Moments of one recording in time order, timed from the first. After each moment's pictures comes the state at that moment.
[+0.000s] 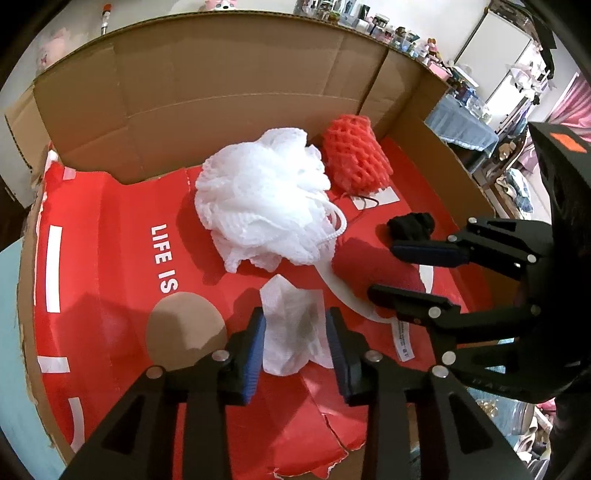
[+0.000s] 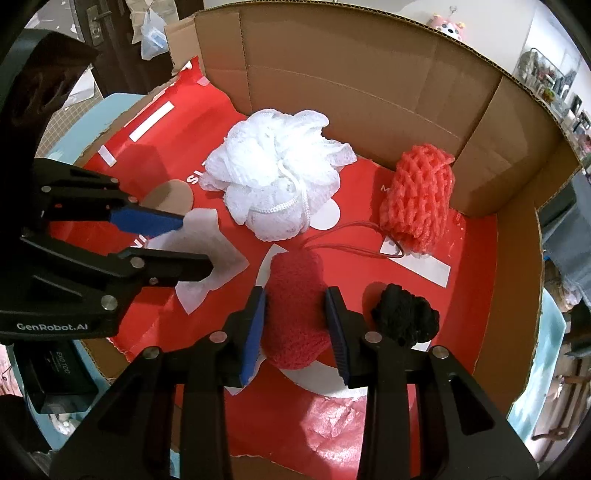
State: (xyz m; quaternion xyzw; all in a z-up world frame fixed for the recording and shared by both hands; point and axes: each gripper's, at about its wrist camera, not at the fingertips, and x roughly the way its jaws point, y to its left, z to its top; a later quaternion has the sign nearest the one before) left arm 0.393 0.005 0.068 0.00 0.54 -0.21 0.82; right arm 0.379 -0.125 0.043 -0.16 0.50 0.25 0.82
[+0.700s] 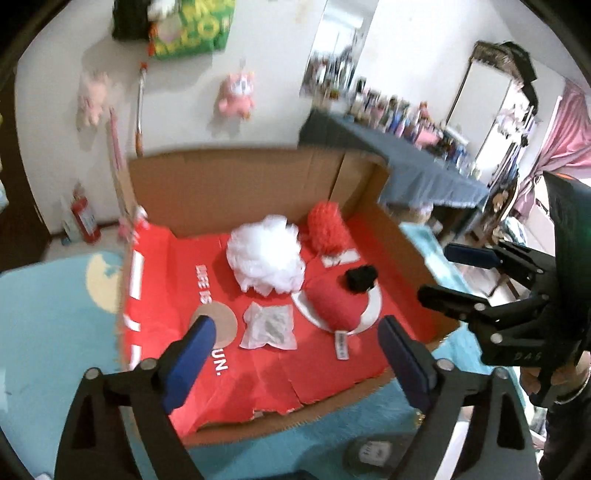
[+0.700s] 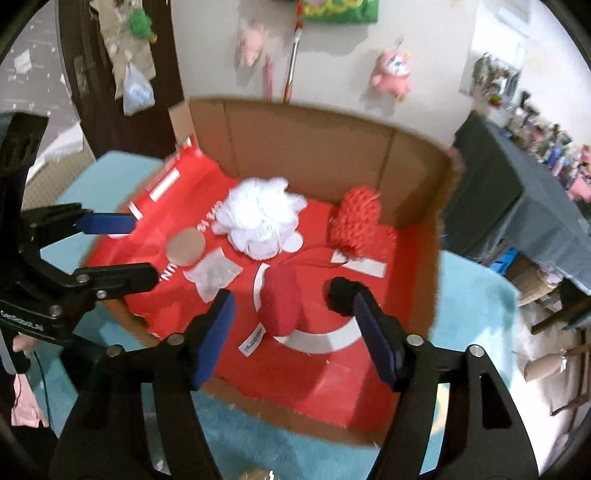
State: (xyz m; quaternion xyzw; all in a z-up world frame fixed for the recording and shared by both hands) left arm 0.294 0.021 0.166 -0.03 0.39 -0.18 0.90; right arm 0.308 -0.174 0.136 -0.10 0.40 0.20 0.89
